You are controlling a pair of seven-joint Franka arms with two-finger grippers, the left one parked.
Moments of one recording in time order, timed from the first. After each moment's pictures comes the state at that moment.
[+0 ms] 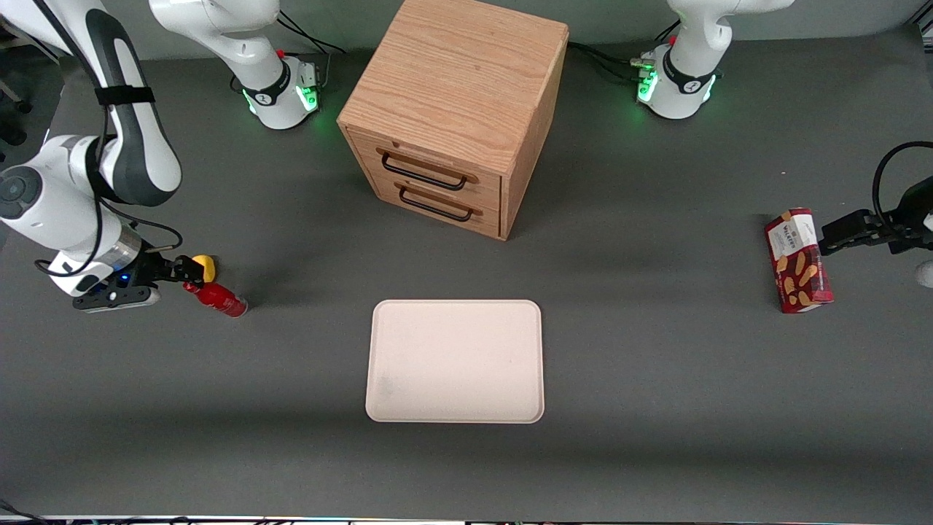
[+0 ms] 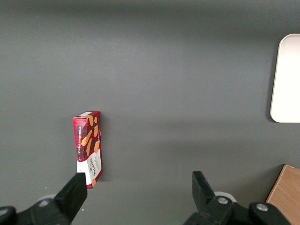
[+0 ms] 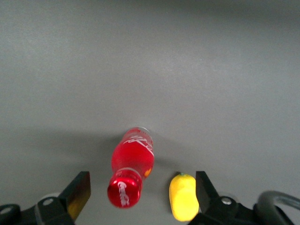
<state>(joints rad) 0.04 0.14 -0.15 -2.18 -0.01 2.40 -0.22</state>
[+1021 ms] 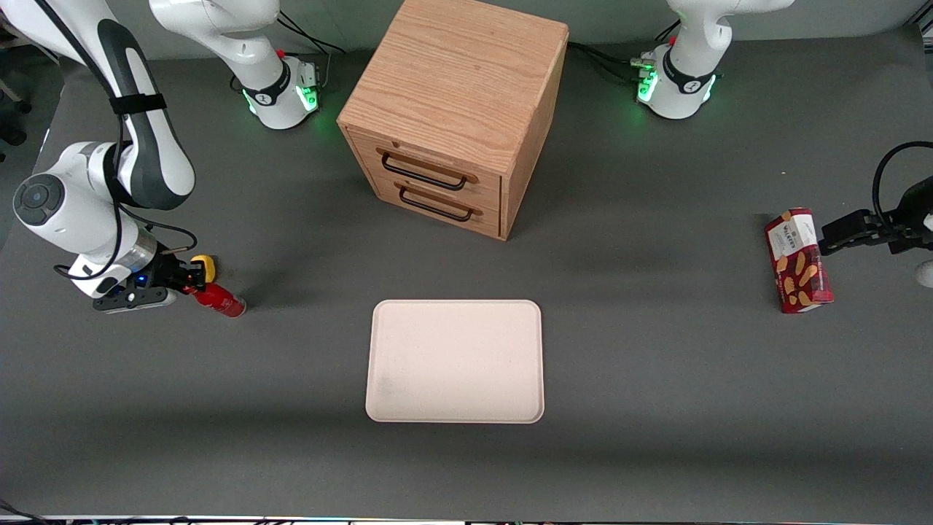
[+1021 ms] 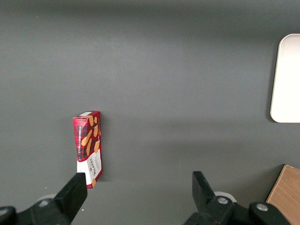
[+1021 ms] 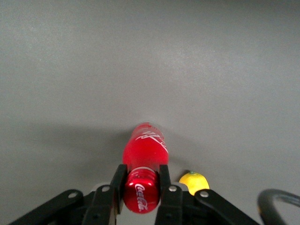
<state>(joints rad) 0.04 0.15 -0.13 -2.19 0.00 2.39 -0.22</state>
